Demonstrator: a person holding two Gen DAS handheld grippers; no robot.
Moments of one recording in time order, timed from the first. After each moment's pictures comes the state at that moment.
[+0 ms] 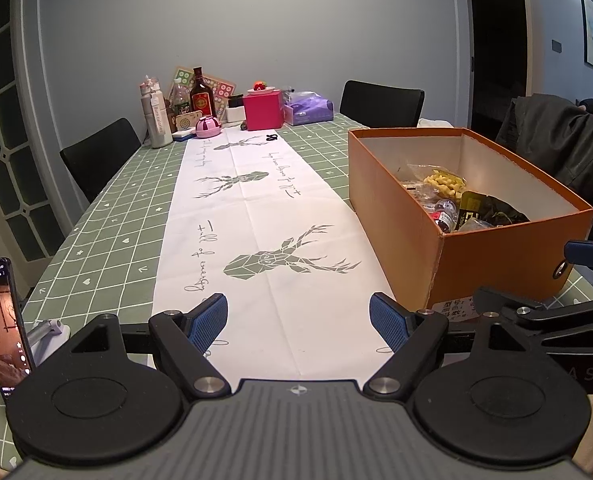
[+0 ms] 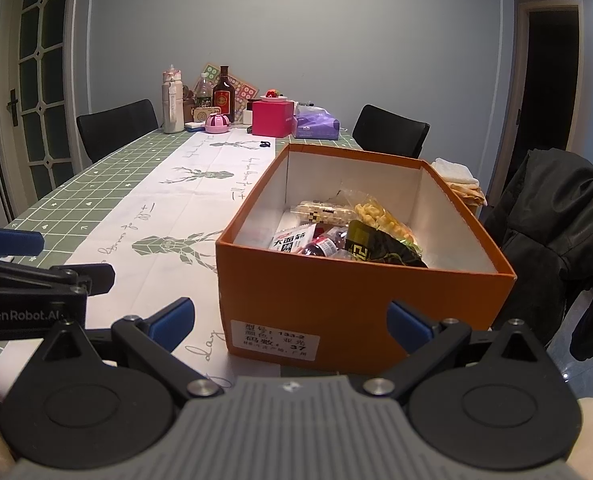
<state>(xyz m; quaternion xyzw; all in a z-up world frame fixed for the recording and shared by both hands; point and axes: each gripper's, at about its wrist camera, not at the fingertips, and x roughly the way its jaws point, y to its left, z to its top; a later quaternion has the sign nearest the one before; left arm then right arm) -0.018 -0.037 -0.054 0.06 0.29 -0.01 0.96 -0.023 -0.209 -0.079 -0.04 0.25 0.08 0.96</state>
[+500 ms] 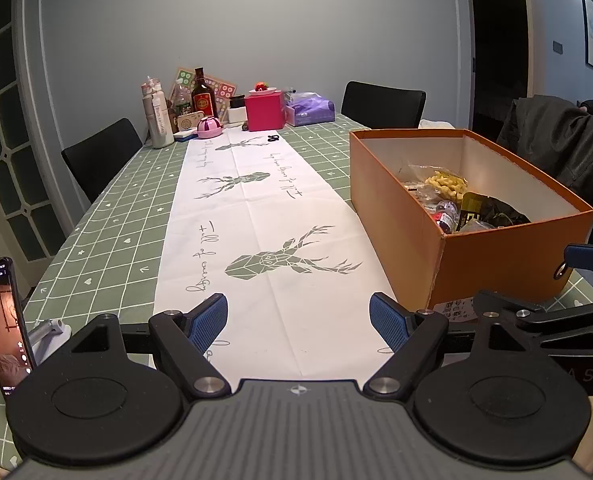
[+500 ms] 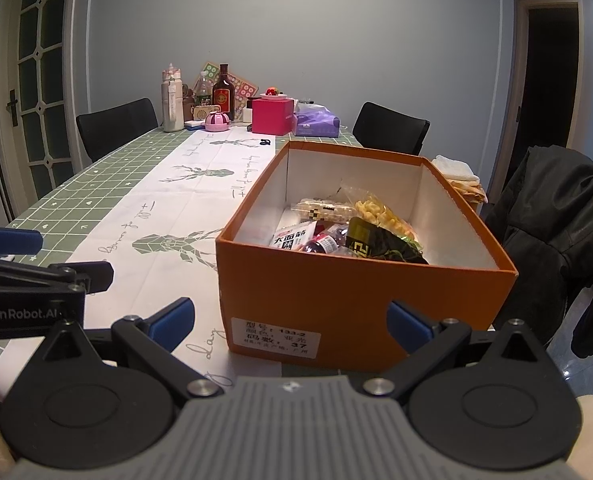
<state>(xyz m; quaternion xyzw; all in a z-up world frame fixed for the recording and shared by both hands) -0.019 -0.037 -0.053 0.06 0.28 -0.01 0.96 -0.022 -0.208 -0.081 -0.03 0.26 0.08 0.96</state>
